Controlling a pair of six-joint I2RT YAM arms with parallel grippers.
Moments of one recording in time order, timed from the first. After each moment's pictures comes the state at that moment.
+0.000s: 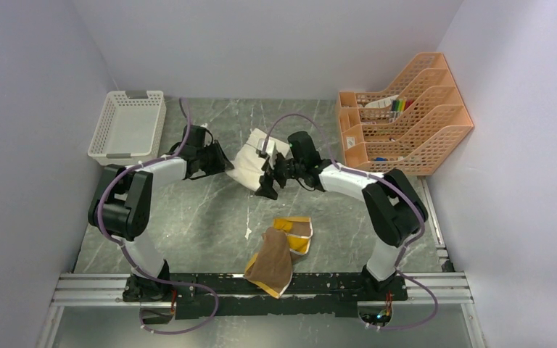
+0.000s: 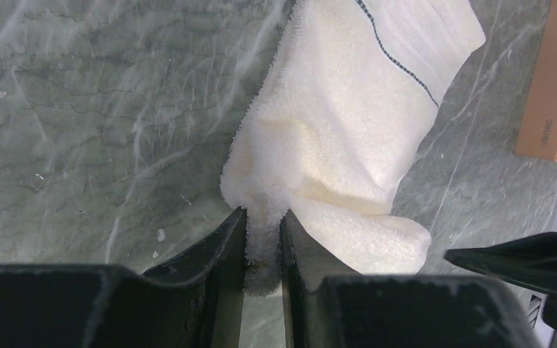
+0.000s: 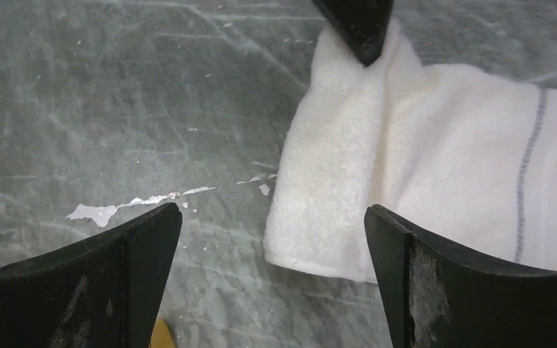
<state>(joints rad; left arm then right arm) -0.27 1.75 0.96 0.01 0.27 -0.59 0.60 1.80 1.05 0.11 -0.73 -0.40</state>
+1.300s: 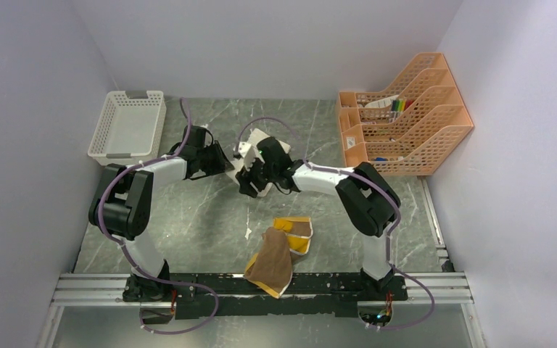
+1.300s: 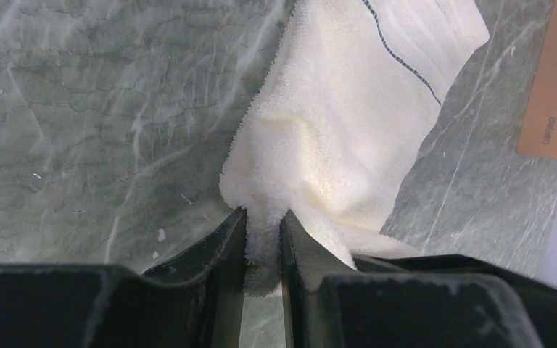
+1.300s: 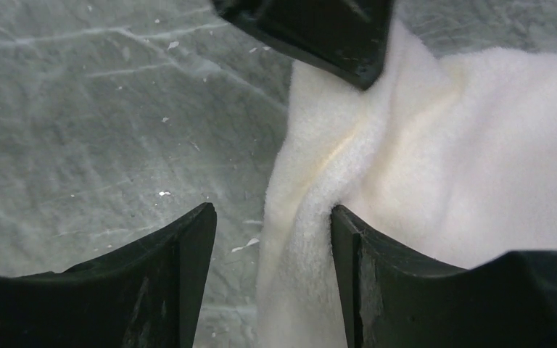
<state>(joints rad) -0.27 1.75 0.96 0.00 0.28 -0.59 0.78 1.95 1.21 0.06 -0.35 -0.24</state>
